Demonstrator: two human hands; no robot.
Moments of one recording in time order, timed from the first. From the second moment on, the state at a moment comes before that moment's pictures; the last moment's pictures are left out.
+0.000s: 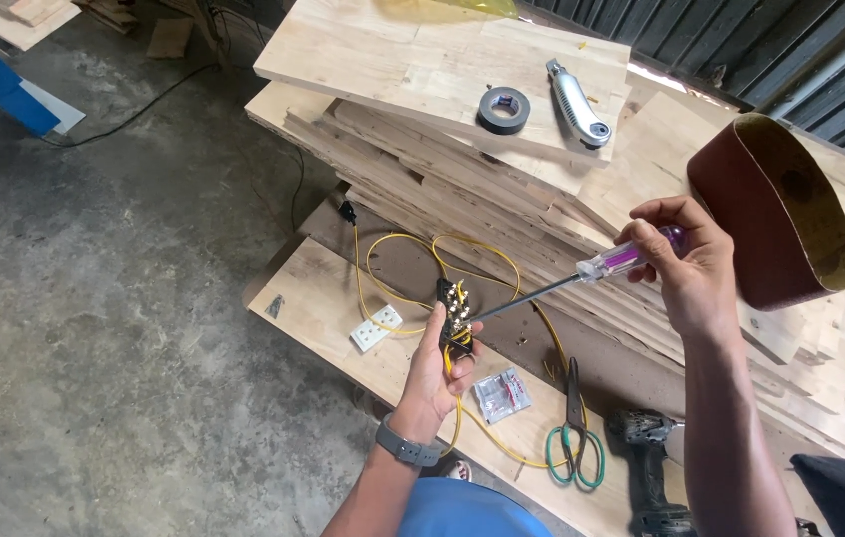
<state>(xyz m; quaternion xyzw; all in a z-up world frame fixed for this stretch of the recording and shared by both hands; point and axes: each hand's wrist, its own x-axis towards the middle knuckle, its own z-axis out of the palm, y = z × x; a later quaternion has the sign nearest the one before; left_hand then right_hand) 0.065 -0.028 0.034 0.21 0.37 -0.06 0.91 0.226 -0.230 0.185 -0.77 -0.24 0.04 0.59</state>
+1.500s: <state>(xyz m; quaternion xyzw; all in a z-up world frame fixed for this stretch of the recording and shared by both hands) 0.076 -0.060 0.058 0.28 0.25 0.21 0.90 0.103 -0.125 0.057 -0.71 -0.16 -0.04 0.69</state>
